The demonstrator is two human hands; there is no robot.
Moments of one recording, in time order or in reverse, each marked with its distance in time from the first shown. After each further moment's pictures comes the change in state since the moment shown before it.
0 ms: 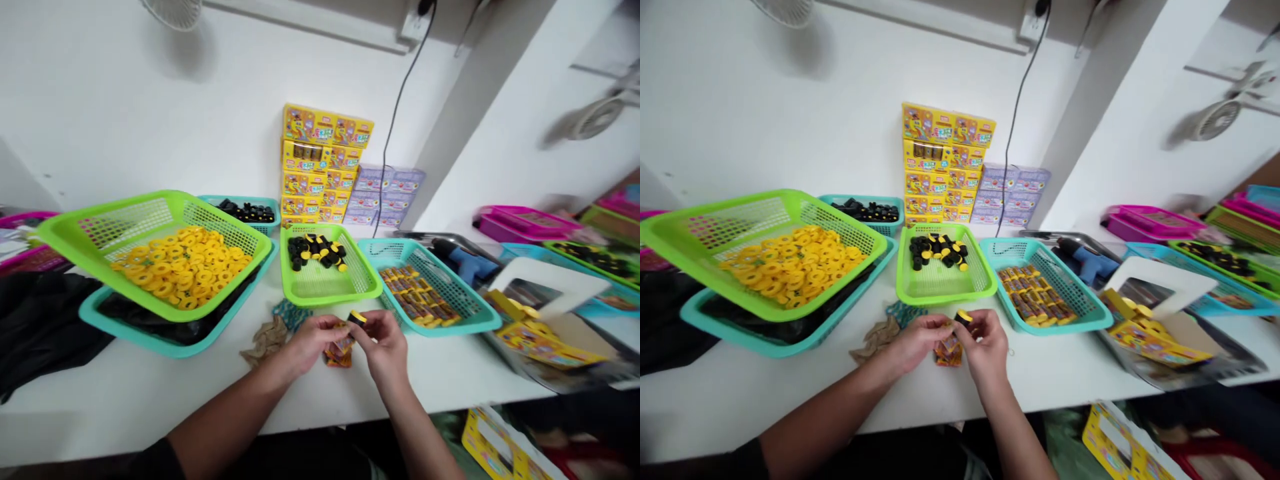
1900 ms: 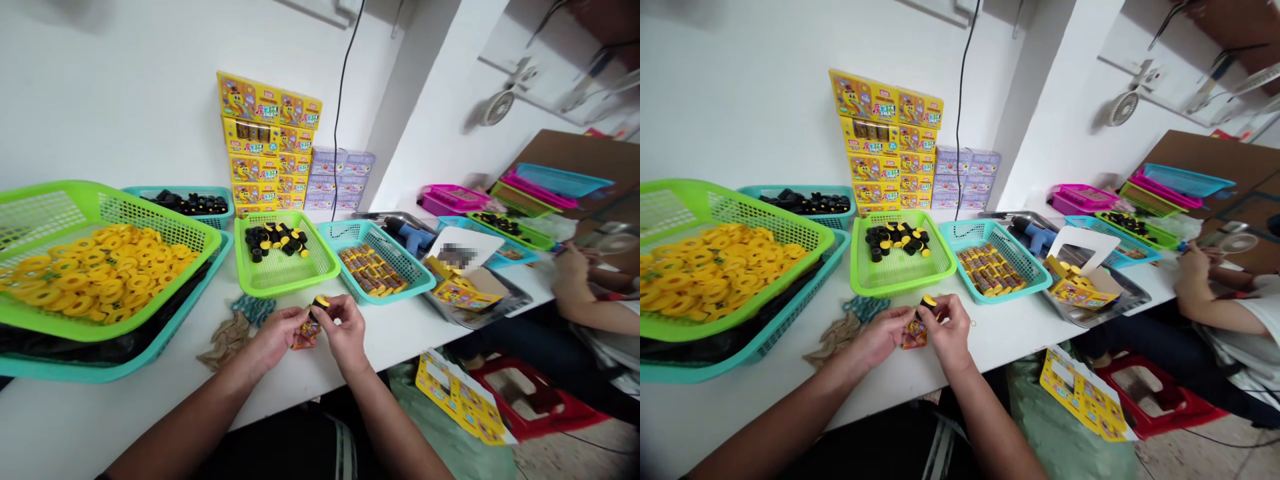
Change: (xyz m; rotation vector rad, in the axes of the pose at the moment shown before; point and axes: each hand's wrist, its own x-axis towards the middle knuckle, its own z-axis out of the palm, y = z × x) left_hand -0.001 -0.010 0.004 -0.107 -0.015 -0.151; right_hand -0.012 0.011 -0.006 -0.090 0.067 -0.177
